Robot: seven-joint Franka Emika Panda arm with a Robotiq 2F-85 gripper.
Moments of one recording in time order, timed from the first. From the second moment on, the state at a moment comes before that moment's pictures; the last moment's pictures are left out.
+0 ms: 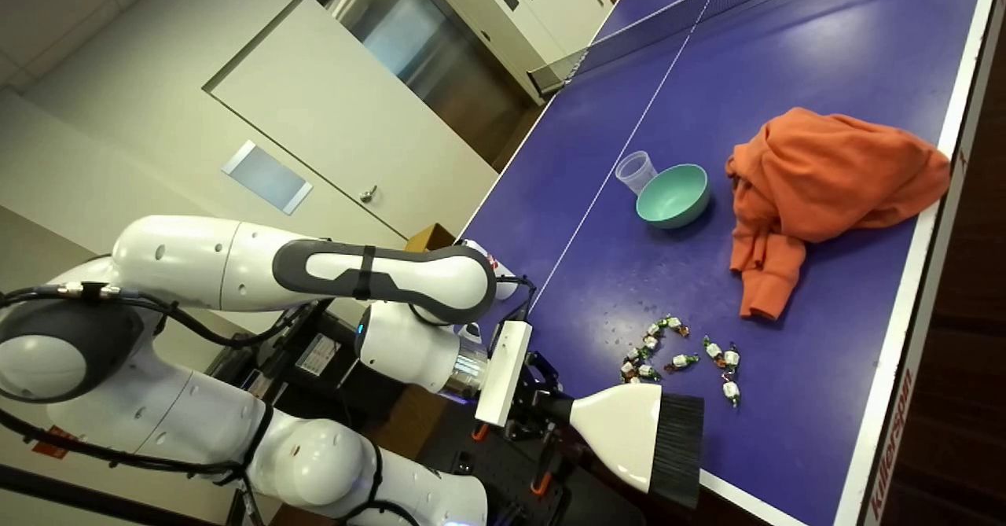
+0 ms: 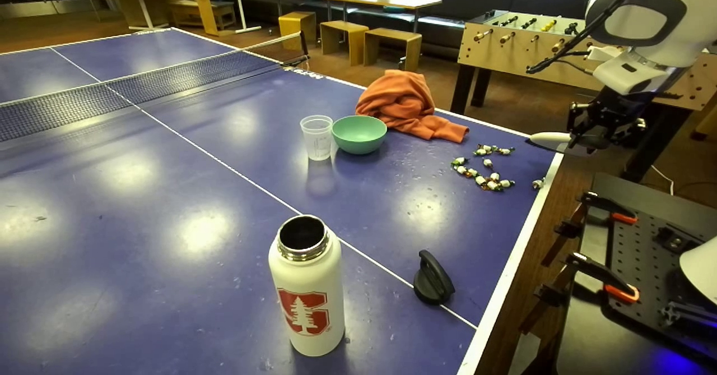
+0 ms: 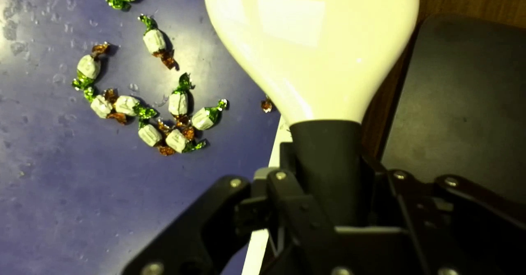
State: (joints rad) arm 0.40 -0.02 -0.75 -2.69 2.60 3.45 1.50
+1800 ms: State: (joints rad) arm -0.14 0.17 -0.28 -2.44 2.60 3.45 1.48
